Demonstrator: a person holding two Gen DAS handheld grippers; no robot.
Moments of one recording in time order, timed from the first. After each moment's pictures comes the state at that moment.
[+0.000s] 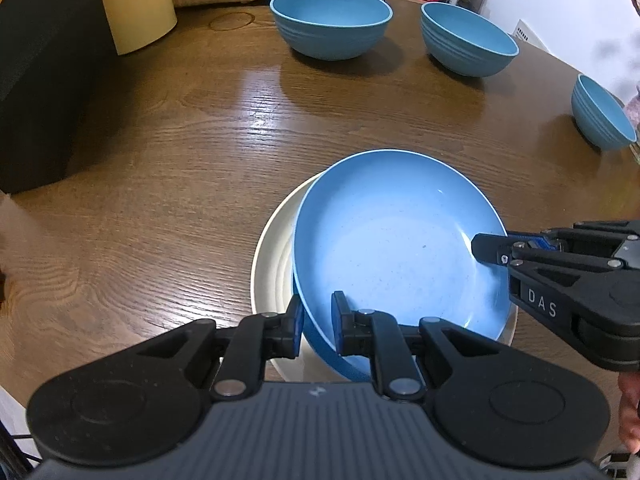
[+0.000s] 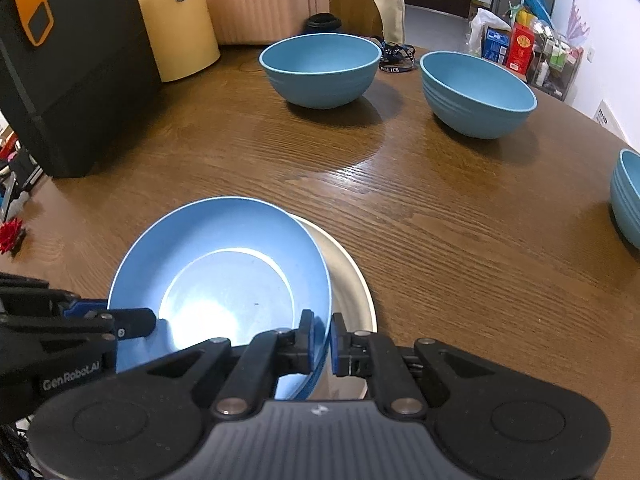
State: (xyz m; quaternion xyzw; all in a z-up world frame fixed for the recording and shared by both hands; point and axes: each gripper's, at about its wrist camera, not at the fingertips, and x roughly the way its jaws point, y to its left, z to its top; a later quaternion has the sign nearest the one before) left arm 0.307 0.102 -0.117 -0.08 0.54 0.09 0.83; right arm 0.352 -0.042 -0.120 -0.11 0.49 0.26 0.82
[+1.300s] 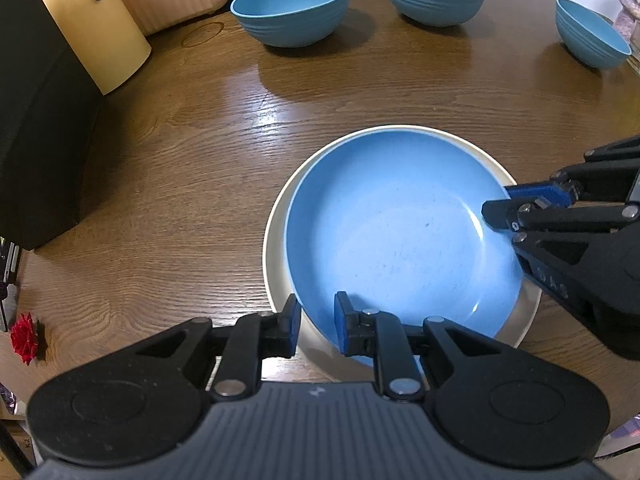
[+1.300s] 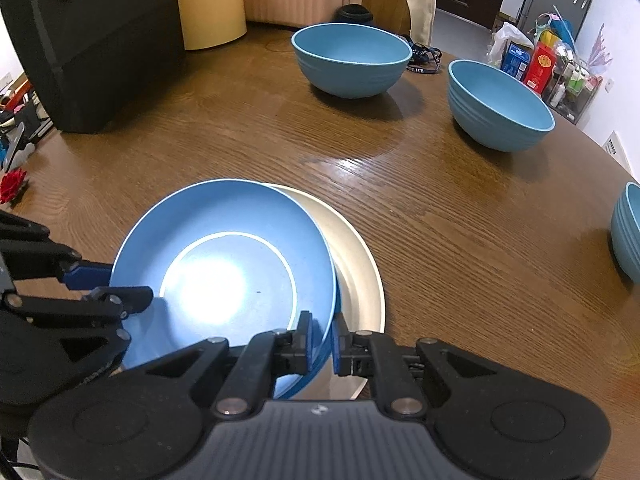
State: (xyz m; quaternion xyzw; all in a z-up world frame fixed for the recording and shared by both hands) left arm 0.307 0.080 -0.121 0.04 0.57 0.08 0.82; right arm 0.340 -0.030 -0.117 -0.17 0.49 0.27 0.81
